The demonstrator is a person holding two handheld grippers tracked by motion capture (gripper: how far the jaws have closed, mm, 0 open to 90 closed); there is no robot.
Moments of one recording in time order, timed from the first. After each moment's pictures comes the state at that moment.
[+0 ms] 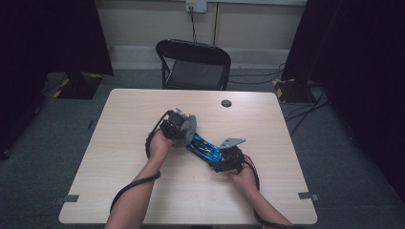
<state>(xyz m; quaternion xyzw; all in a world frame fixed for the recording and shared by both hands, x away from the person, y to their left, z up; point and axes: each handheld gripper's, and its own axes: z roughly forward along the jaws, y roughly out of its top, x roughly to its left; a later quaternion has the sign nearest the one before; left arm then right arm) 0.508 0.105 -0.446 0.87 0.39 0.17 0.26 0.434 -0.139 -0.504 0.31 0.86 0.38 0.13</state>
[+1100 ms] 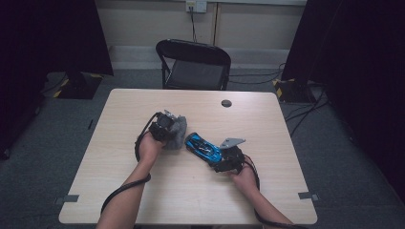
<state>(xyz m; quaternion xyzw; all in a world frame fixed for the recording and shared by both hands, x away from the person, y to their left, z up) 0.497 0.138 -0.447 0.86 0.41 0.17 0.26 0.434 -0.139 -0.504 0.31 0.86 0.38 0.13</state>
